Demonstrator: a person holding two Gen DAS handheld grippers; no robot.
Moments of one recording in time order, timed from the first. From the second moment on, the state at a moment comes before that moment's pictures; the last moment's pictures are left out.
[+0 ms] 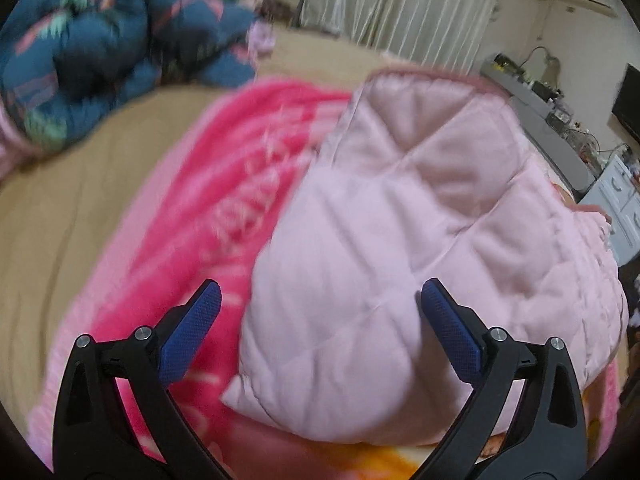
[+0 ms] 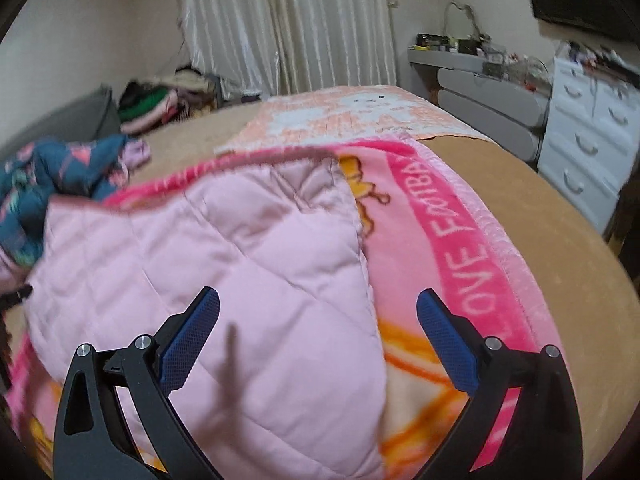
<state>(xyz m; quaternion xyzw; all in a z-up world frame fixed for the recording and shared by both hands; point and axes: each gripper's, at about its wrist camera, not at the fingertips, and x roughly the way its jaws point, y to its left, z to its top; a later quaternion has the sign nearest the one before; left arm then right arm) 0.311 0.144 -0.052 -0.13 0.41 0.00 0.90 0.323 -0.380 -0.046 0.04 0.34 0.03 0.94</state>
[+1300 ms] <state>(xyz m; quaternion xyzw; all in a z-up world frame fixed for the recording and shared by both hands) 0.381 0.106 -0.057 -0.06 0.37 -0.01 0.93 0.431 -0.381 -0.110 0.12 0.36 -0.06 0.92</state>
